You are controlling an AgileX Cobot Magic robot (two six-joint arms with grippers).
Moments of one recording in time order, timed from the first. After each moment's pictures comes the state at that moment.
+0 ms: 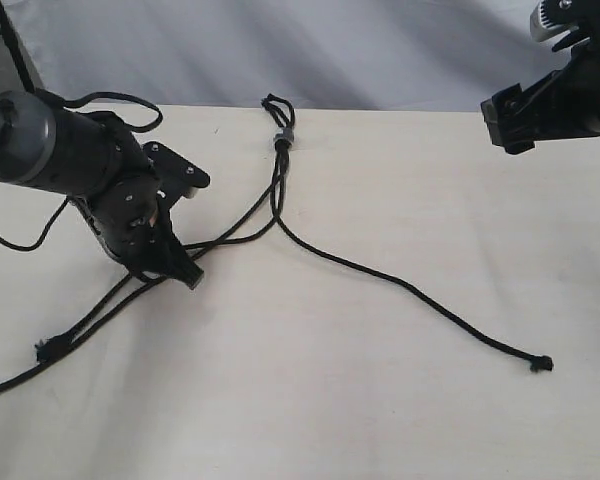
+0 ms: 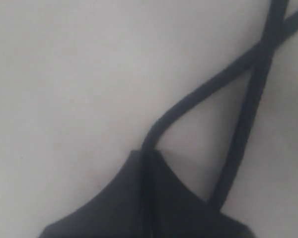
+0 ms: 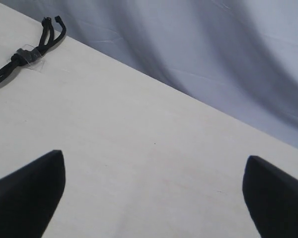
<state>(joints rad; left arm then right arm) -0.37 2.00 -1.11 0.49 0.55 -0.36 0.02 1.41 -0.85 -0.28 0.04 -0.08</state>
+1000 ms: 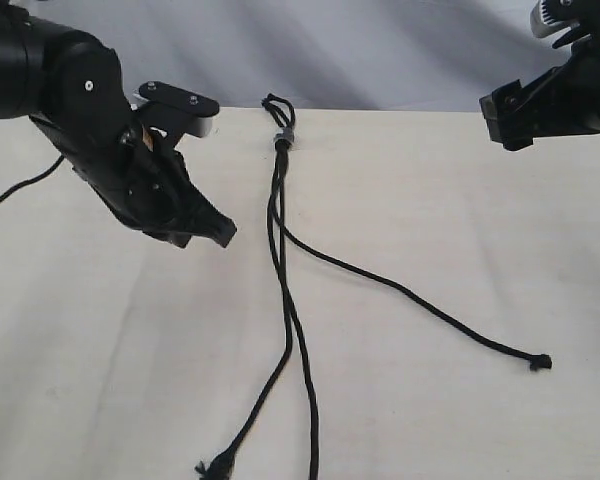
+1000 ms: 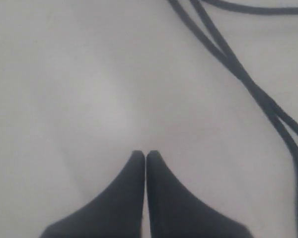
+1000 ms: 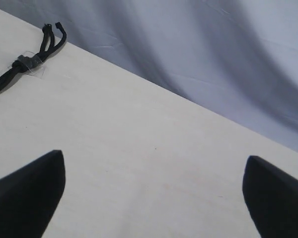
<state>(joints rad) -0.40 1.73 -1.14 -0.06 0.70 0.05 0.02 1.41 -0.85 -0.28 0.02 -0.07</state>
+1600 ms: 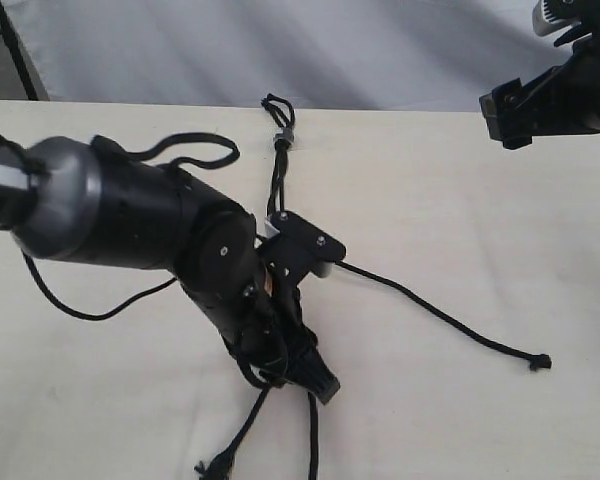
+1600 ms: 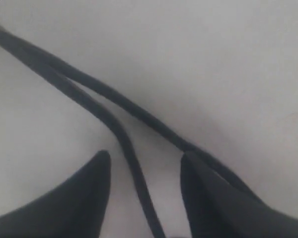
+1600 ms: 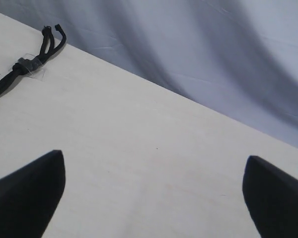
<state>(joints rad) -0.72 1.88 -1.05 -0.16 0.50 0.08 0.02 1.41 -0.85 -0.28 0.02 -0.05</state>
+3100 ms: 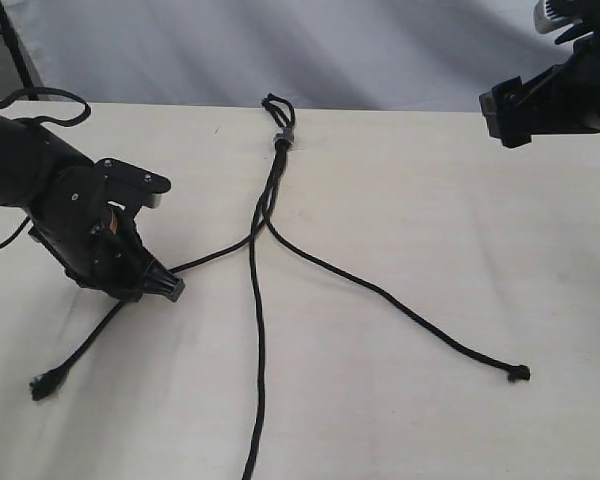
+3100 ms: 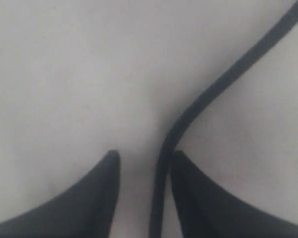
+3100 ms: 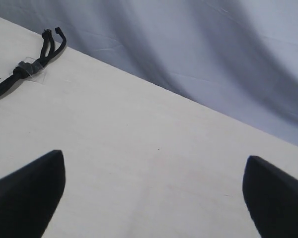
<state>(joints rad) -0.29 1.87 -0.95 0.22 0.46 -0.20 0.02 1.41 -0.85 -0.28 0.02 -0.03</state>
